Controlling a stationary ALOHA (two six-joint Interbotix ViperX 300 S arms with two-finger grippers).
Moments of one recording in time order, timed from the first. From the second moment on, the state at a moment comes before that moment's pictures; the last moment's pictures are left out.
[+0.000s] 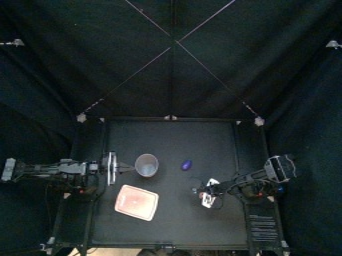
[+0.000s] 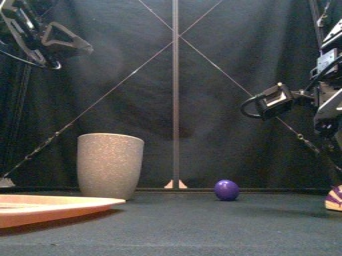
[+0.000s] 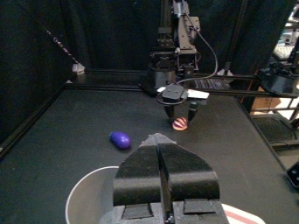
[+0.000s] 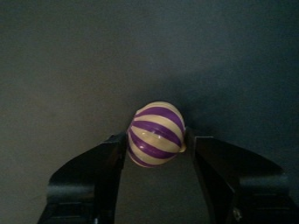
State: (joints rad) left arm 0.08 -0.97 1.15 0.00 -0.09 0.00; right arm 0.23 -0.10 0.91 -0.02 0.49 0.64
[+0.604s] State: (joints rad) left arm 0.09 -0.97 1.18 -0.01 -0.10 0.00; right arm 0.21 -0.12 0.66 -0.16 0.48 0.64
